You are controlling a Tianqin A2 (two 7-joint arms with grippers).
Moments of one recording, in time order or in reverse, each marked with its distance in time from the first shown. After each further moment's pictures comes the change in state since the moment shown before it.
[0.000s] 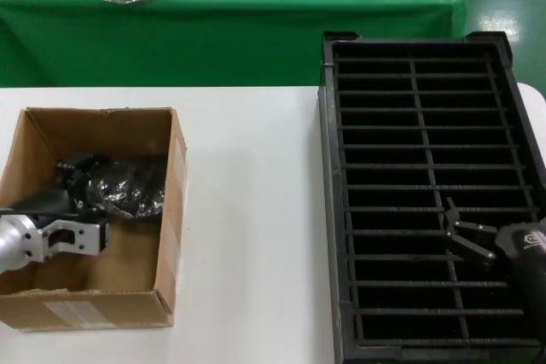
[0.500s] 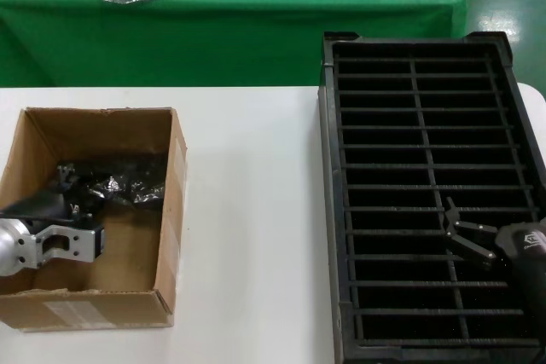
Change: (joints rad) left arm 0.056 -0.060 0.028 -0.133 0.083 -0.001 -0.147; right arm 0.000 0.000 0.000 0.000 0.000 0.000 0.000
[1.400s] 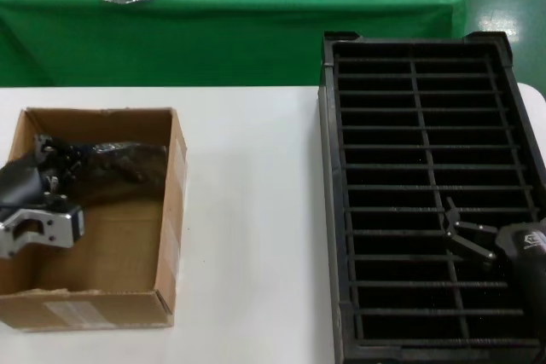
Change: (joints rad) left arm 0.149 -0.106 -0.098 -0.316 0.074 -0.037 -0.157; right arm 0.000 0.000 0.000 0.000 0.000 0.000 0.000
